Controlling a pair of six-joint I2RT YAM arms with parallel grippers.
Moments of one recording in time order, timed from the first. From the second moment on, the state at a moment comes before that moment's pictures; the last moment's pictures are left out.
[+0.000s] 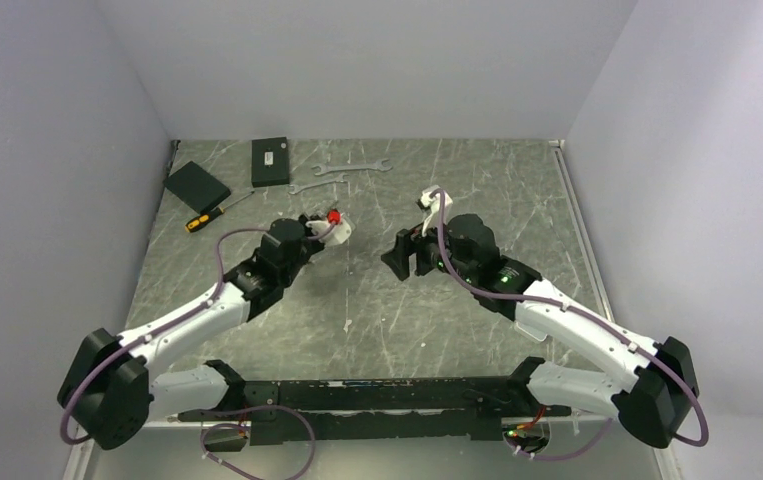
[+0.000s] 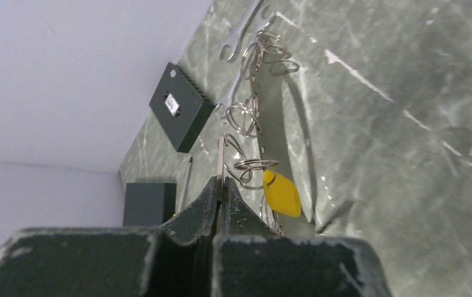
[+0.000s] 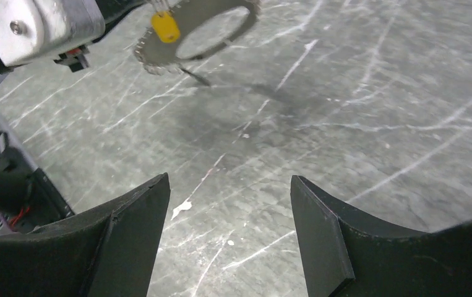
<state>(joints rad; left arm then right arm) -0.67 1.12 0.66 0.12 -0.35 0.69 0.76 1.08 0.81 -0.08 -0.10 0.26</state>
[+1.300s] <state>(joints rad) -0.94 1.67 0.80 0.32 -0.11 0.65 0.73 0.91 0.69 -0.17 0.47 0.42</state>
